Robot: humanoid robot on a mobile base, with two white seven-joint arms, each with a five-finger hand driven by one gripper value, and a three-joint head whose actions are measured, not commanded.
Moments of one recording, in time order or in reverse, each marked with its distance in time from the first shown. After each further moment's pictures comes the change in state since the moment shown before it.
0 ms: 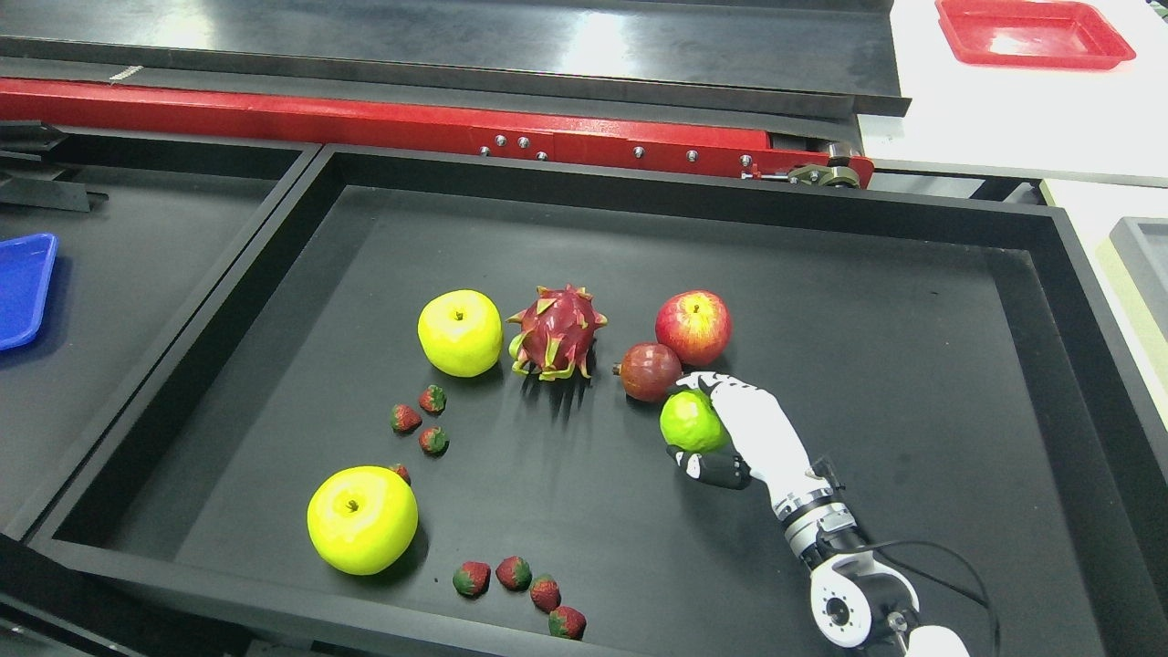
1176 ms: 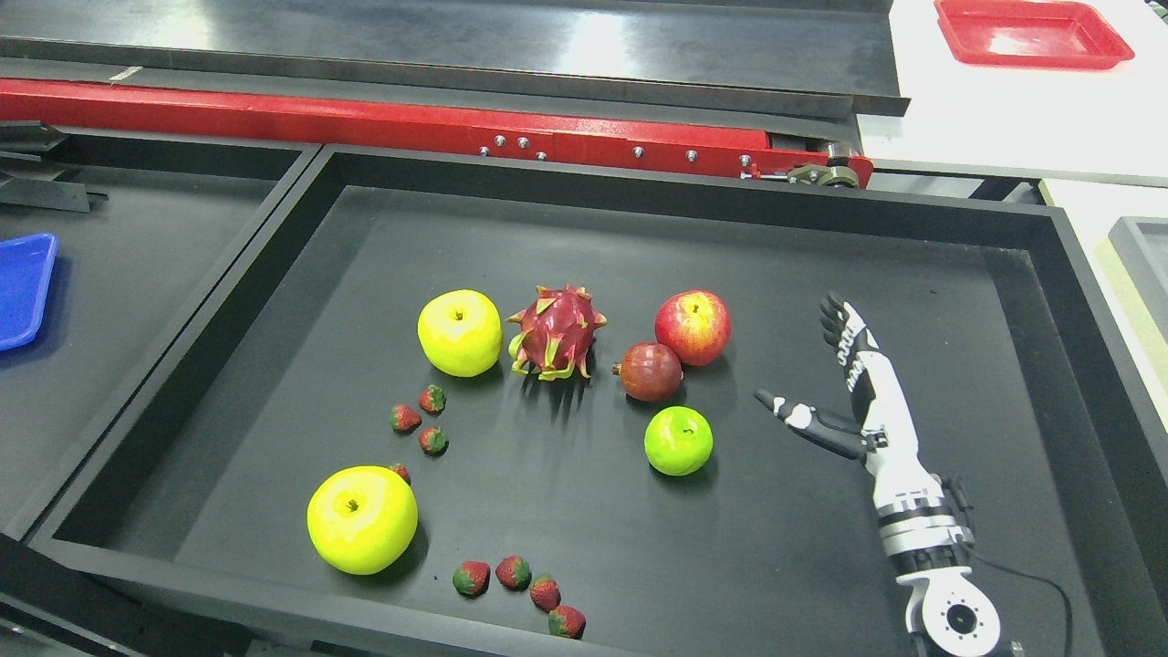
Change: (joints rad) left arm 0.000 0.000 0.000 0.000 0.000 0.000 -0.001; right arm 0.066 0.000 -0.231 -0.046 -0.835 -0.052 -0.015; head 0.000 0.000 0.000
